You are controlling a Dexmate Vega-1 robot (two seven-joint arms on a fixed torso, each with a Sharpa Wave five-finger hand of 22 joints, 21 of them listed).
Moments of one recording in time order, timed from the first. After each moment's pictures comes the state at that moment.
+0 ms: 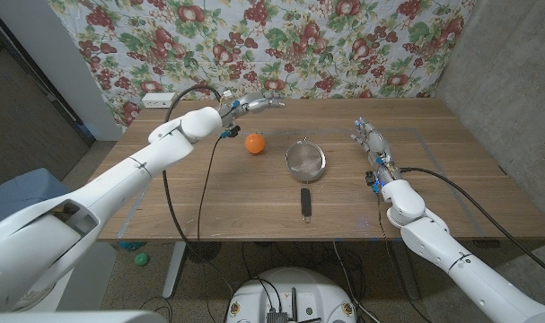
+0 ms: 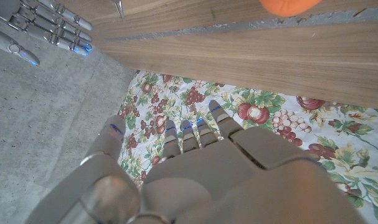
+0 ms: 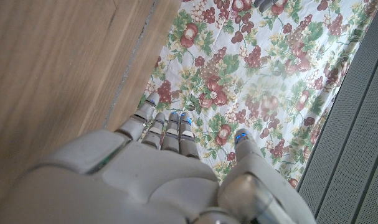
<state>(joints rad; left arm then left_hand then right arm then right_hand) 0.47 0.69 0.68 -1.56 0.06 -0.01 -0.20 0.15 0.07 0.62 -0.16 0.18 0.12 -0.04 0.19 0.17 0.02 -0.03 0.20 0.18 -0.01 0.00 0.18 0.17 0.10 0.06 0.20 0.18 -1.06 -0.55 -0.36 -1.57 0.40 0.34 -0.26 0.19 0.14 0.41 -0.09 0.17 0.24 0.07 0.19 0.18 0.17 0.02 0.20 0.19 0.04 -0.01 0.25 0.25 0.24 0.00 0.31 0.17</state>
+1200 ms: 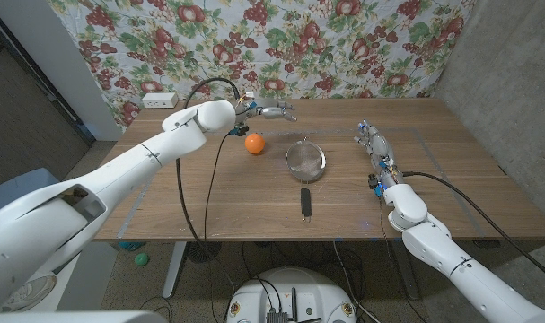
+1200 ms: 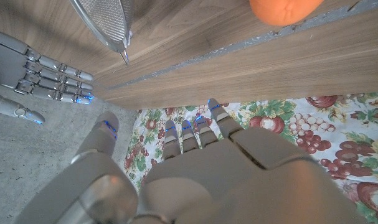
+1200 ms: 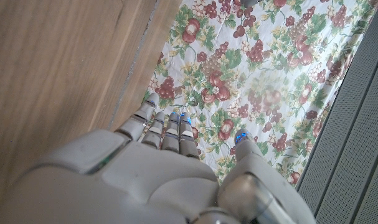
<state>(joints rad) 0.37 0.68 0.78 -1.63 0.23 0.12 -0.34 0.23 0.00 0.62 -0.18 0.18 0.15 -0.04 0.22 0.18 0.07 -0.06 0.20 0.18 0.04 -0.01 0.19 0.17 0.14 0.06 0.21 0.18 -1.08 -0.55 -0.35 -1.56 0.42 0.37 -0.26 0.19 0.14 0.41 -0.09 0.17 0.24 0.07 0.19 0.18 0.17 0.02 0.20 0.19 0.04 0.00 0.25 0.25 0.25 0.00 0.29 0.17</state>
